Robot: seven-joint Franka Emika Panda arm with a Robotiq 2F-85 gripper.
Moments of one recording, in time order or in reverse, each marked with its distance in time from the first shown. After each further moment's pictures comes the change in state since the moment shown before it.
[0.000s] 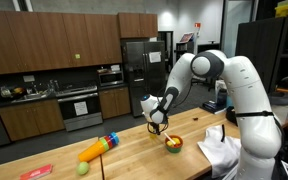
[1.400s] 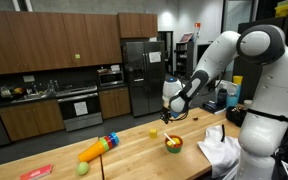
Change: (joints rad) arm -0.102 -0.536 0.002 -0.473 0.195 0.265 0.393
